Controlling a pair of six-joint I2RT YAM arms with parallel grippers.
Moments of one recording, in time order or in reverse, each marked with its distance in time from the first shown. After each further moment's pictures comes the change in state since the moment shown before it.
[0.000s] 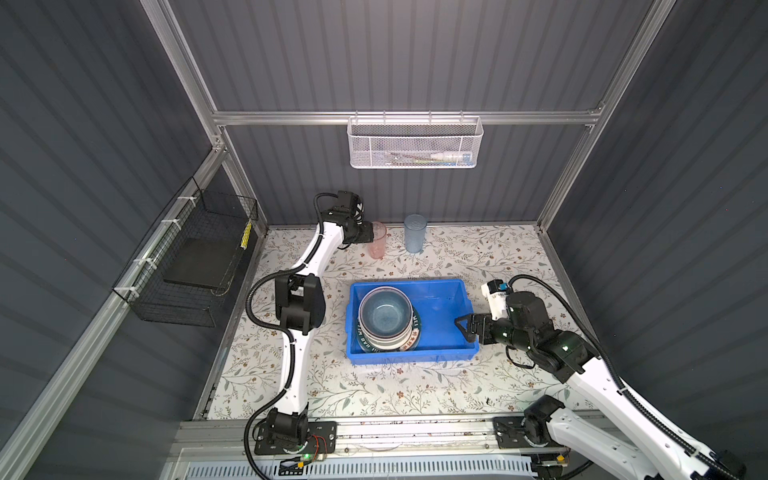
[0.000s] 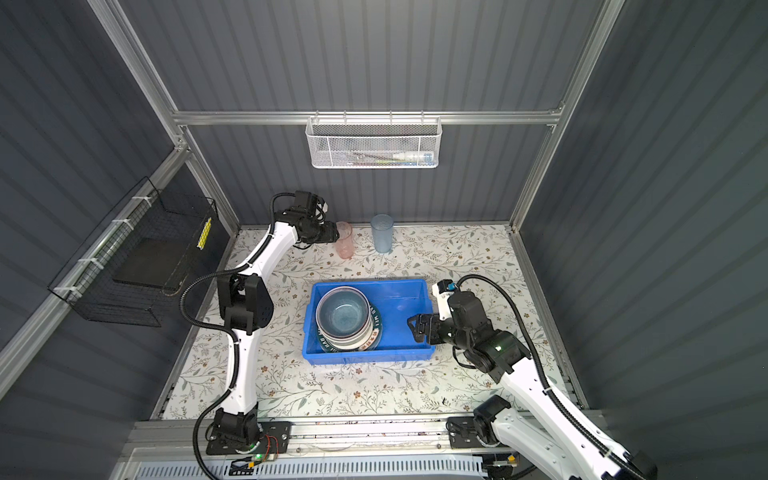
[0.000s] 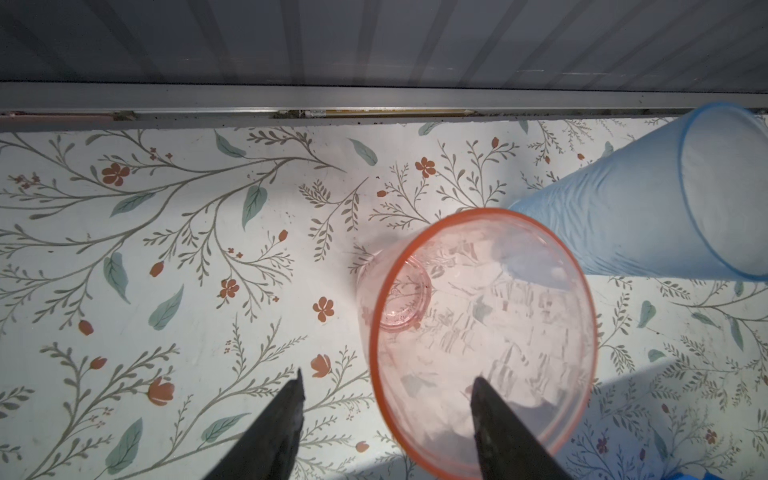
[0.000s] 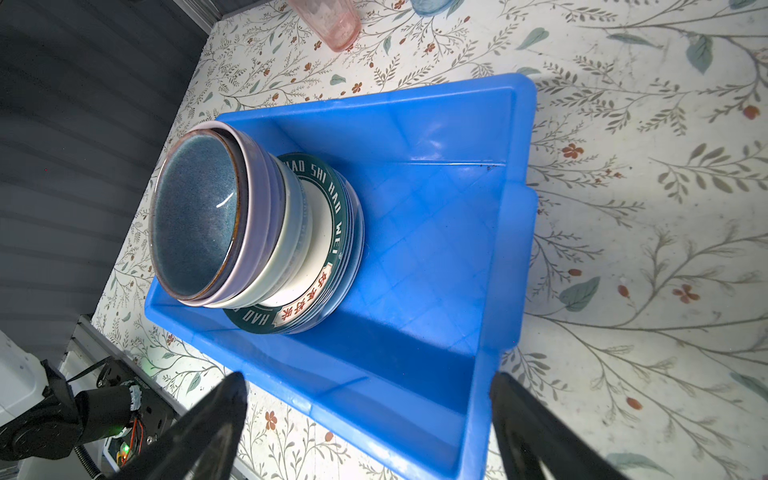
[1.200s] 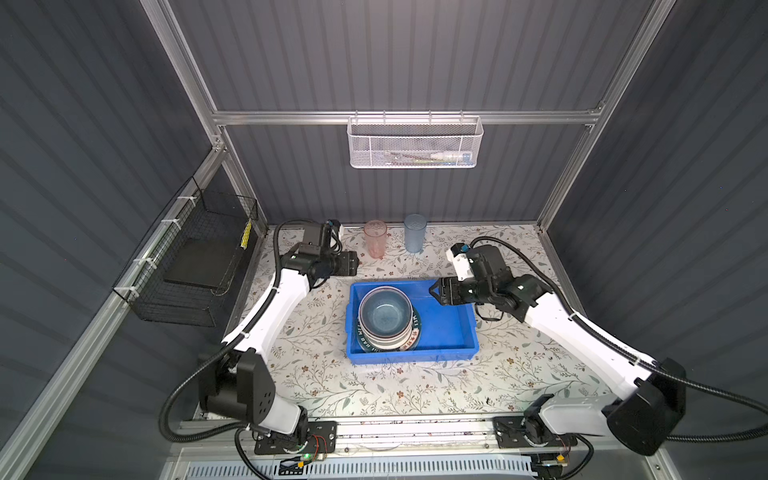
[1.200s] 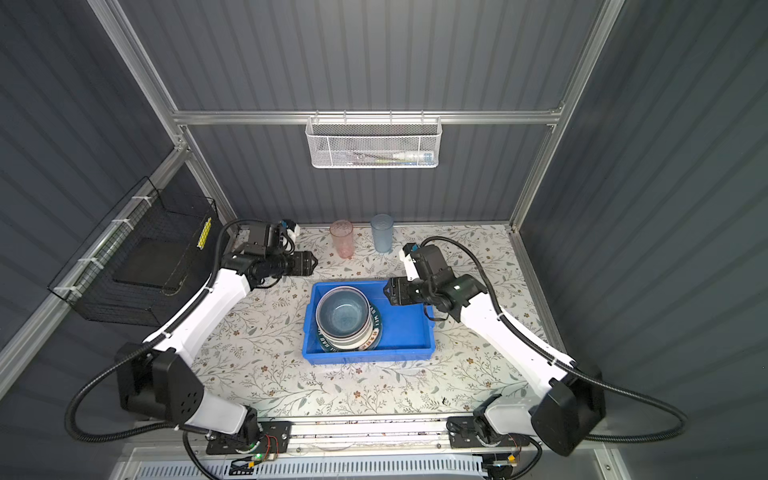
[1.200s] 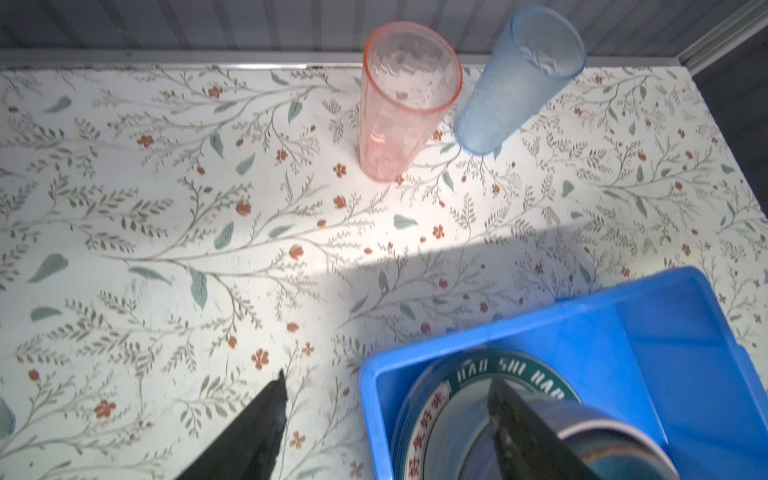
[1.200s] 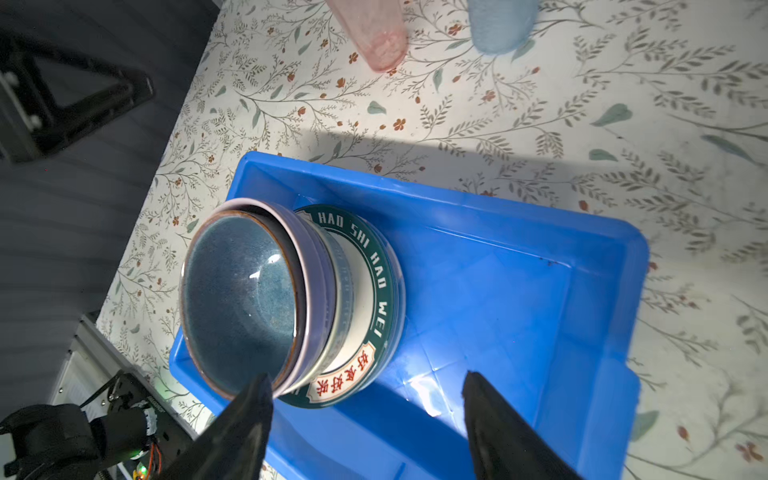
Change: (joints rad) left arm 0.000 -0.786 -0.855 0.198 -0.018 0.045; right arm 0.051 0.451 0.405 -0.022 -0.015 -0.055
